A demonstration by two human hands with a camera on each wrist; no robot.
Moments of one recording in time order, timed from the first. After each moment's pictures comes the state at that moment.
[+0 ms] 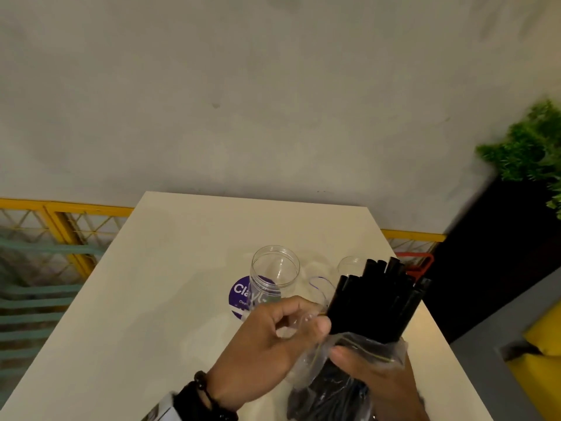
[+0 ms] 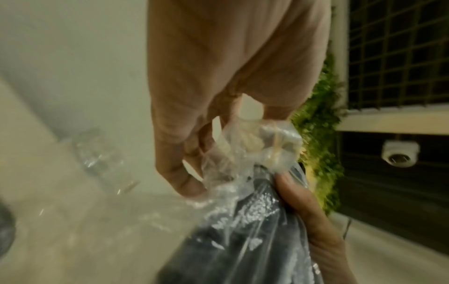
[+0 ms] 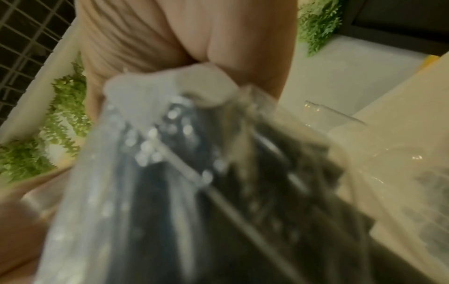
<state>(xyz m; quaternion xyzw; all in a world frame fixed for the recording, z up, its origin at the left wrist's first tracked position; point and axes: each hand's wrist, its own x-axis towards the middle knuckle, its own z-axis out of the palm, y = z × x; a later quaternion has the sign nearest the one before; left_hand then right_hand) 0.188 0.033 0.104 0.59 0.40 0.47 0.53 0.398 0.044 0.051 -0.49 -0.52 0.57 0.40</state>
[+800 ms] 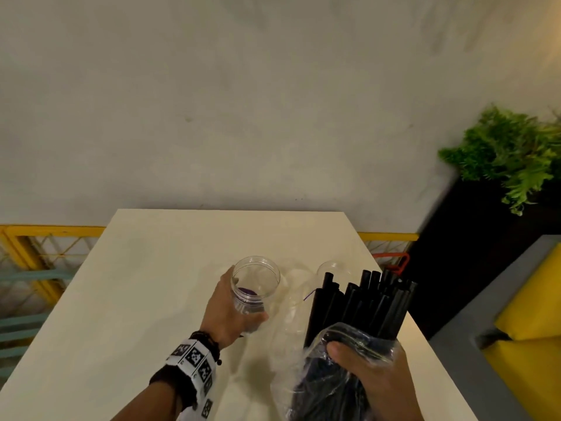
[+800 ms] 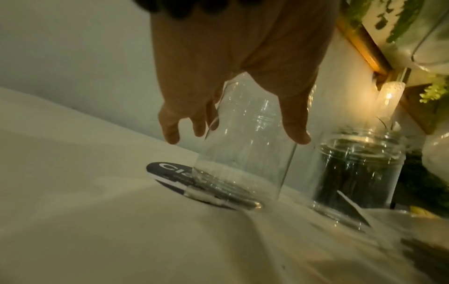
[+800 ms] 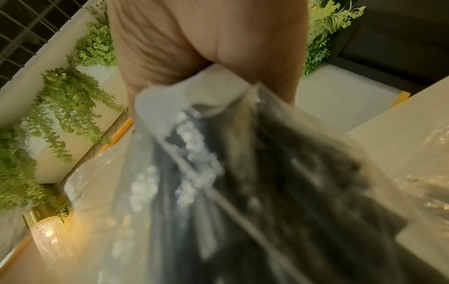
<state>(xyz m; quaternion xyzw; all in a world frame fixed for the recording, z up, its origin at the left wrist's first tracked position) 0.149 0.140 -0.008 0.55 0.65 0.38 0.37 0.407 0.047 0.064 -0.49 -0.53 0.48 0.50</state>
